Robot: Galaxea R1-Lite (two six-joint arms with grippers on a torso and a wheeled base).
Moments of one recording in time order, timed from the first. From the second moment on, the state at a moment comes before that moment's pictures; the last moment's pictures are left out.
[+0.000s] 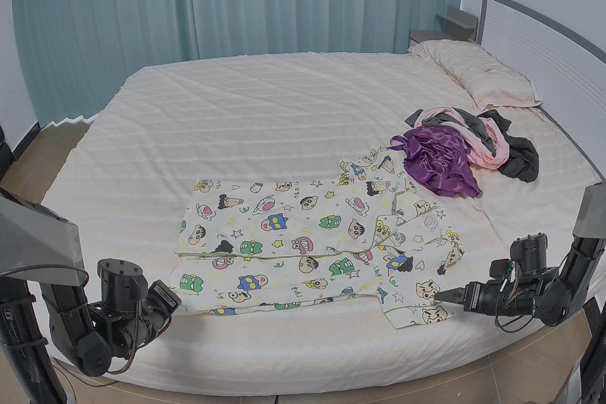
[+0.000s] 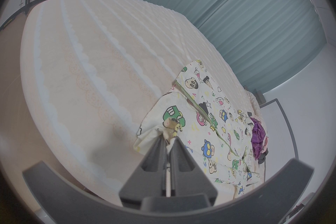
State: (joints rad) left arm -0.29 2.09 -0.12 -1.33 0.20 -1.04; right arm 0.11 2.08 -0.28 -1.01 0.32 0.42
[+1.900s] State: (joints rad) left arm -0.32 1.94 -0.02 -1.29 0.23 -0.95; right arm 0.09 1.88 -0.02 -1.02 0.39 0.38
